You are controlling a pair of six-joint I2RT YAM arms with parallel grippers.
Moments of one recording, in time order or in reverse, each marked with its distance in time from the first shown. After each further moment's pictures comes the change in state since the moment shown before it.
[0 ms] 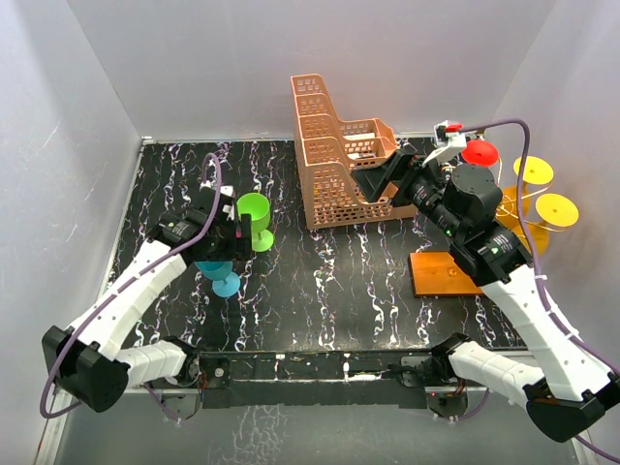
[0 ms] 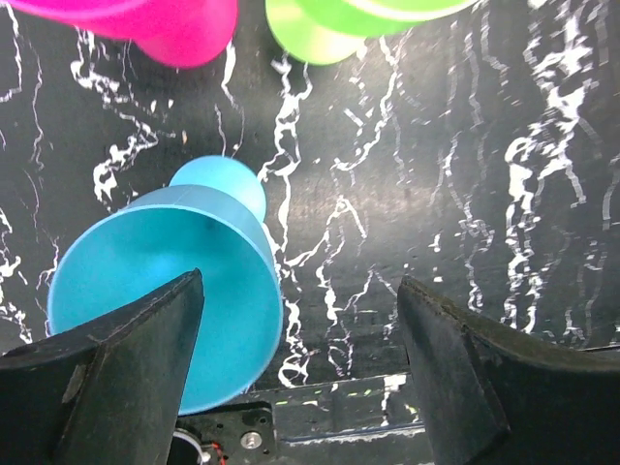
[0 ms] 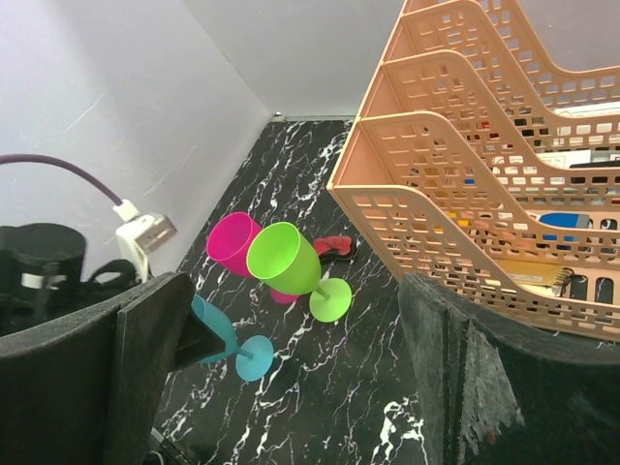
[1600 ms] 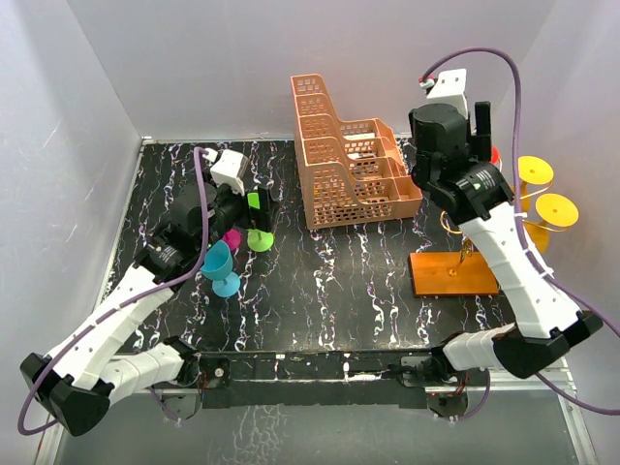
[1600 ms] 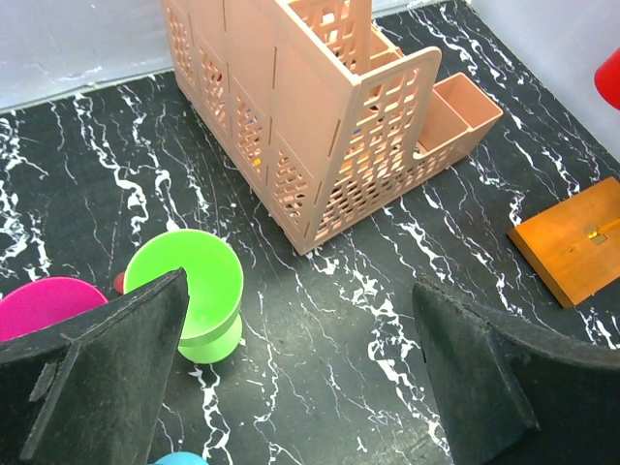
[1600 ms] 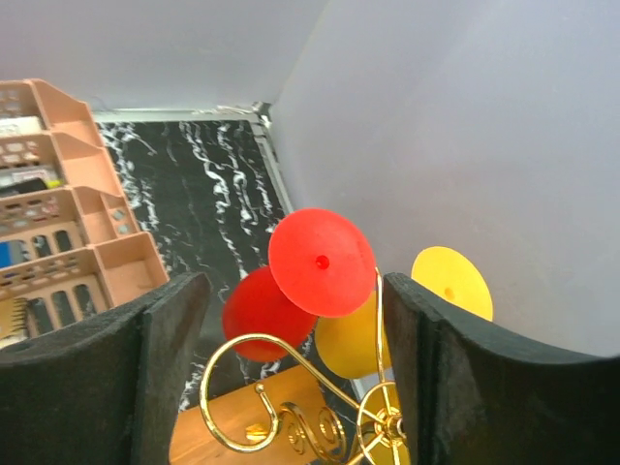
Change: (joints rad) left arm -0.108 -0.163 -0.037 0.680 0.068 0.280; right arm 0.000 0.364 0.517 -0.436 1.019 -0.655
